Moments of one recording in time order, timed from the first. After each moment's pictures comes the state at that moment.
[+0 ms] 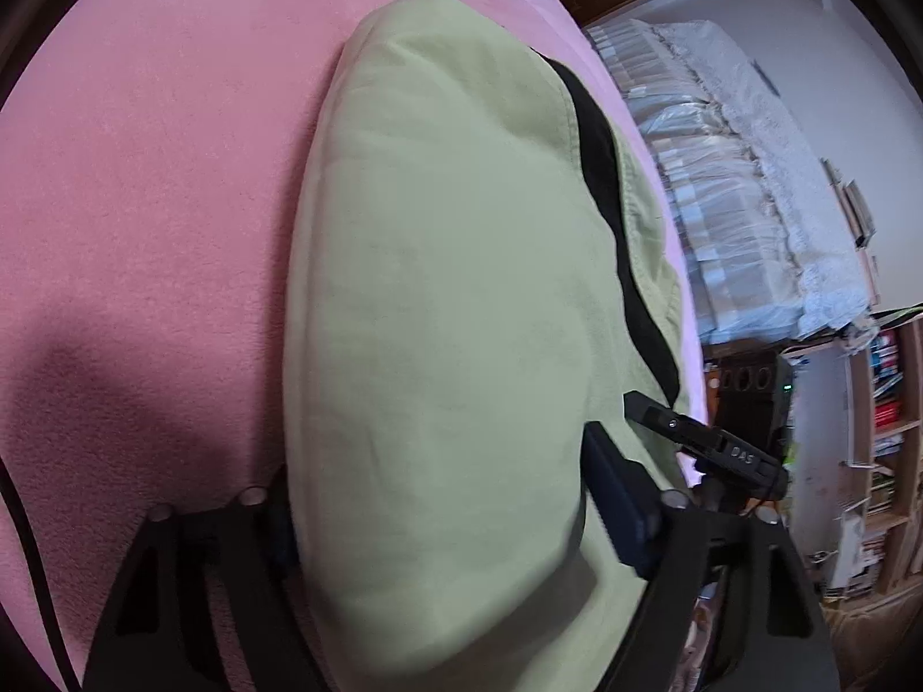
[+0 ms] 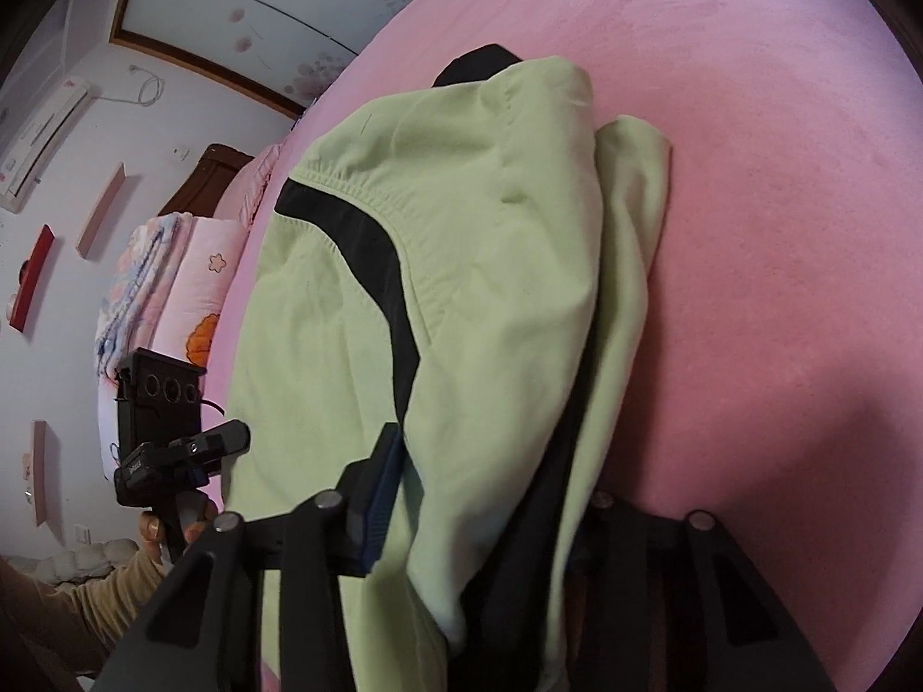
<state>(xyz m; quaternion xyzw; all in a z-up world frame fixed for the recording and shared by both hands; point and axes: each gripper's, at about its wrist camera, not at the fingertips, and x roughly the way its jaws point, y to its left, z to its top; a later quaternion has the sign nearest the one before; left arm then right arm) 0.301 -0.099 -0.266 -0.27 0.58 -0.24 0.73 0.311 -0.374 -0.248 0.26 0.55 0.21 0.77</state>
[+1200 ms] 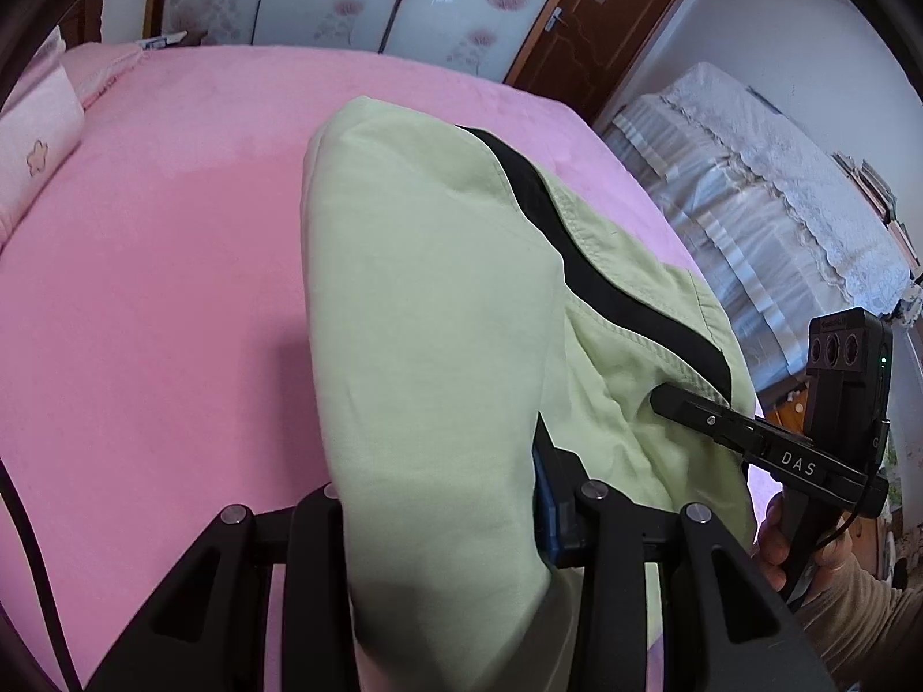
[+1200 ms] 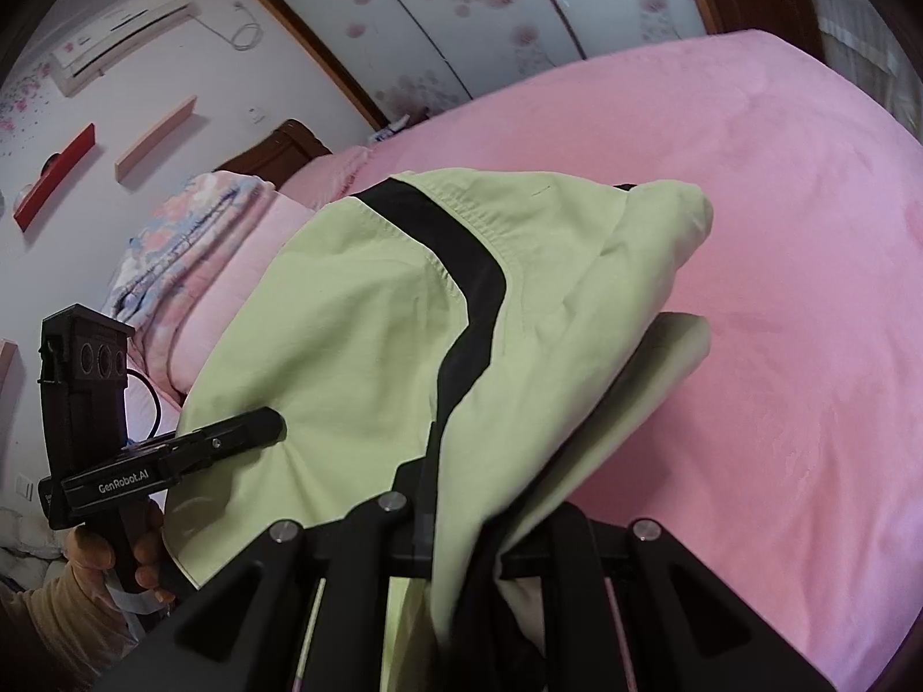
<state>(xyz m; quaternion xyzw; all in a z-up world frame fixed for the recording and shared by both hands) 0.312 0.125 -0.044 -0.13 0.47 -0.15 0.86 0.355 -0.097 -0.076 0.16 0.45 0.25 0.85</state>
